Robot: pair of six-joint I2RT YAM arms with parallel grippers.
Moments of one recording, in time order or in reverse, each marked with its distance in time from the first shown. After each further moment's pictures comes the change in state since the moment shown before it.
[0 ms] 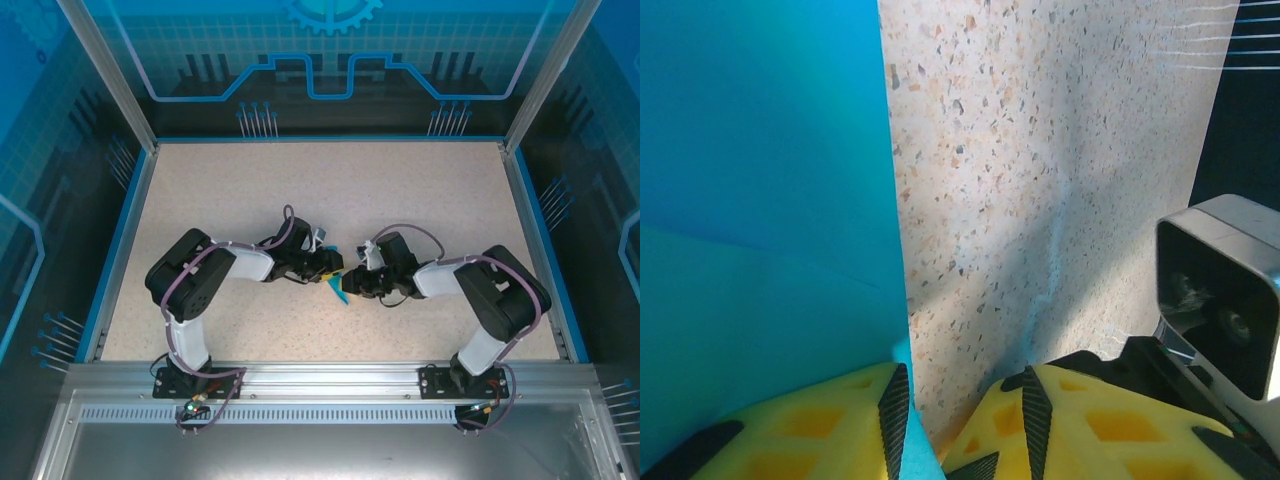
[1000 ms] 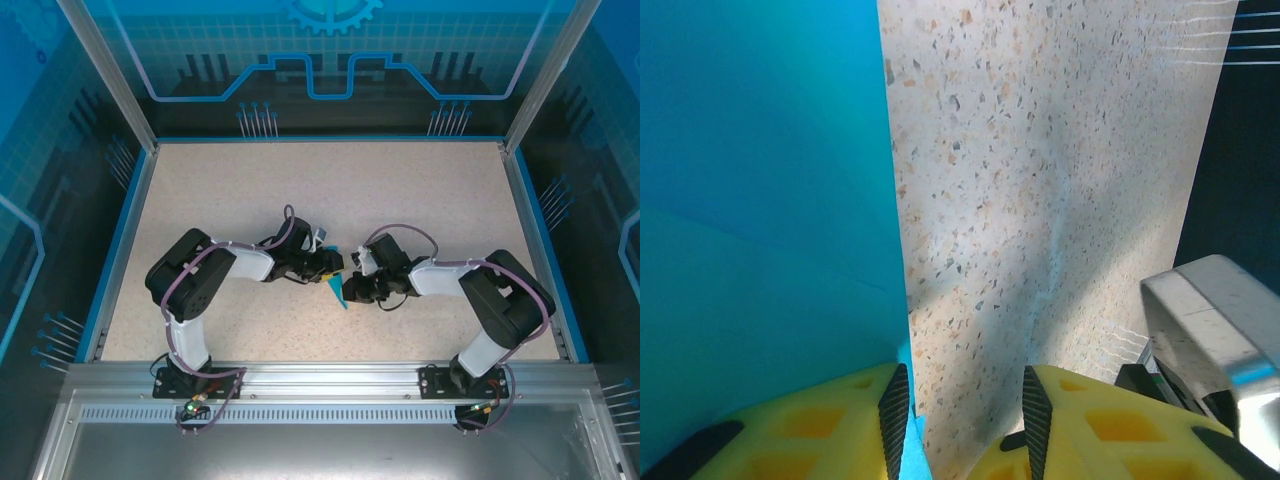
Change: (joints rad) left arm 0.000 0.000 0.004 -0.008 0.005 0.006; right arm 0.072 -0.021 0.068 -0.238 0.073 -0.082
